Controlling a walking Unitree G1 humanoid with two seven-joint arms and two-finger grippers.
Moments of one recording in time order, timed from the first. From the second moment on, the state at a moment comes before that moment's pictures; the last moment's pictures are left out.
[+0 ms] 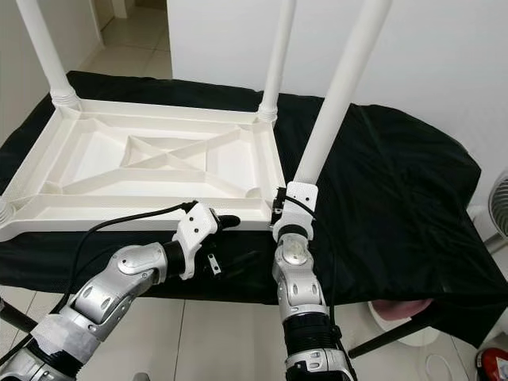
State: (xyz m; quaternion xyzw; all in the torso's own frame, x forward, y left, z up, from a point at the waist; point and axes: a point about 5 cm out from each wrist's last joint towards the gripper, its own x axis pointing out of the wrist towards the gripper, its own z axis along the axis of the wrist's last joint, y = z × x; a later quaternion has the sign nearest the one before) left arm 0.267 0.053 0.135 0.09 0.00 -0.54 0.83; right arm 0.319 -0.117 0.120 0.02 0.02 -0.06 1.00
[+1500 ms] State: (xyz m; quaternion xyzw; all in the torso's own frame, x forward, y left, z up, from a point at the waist) left arm 0.263 0.046 0.134 0.08 0.01 -0.55 0.83; right arm 0.343 -0.155 0.123 -0.06 0.00 0.36 0.93
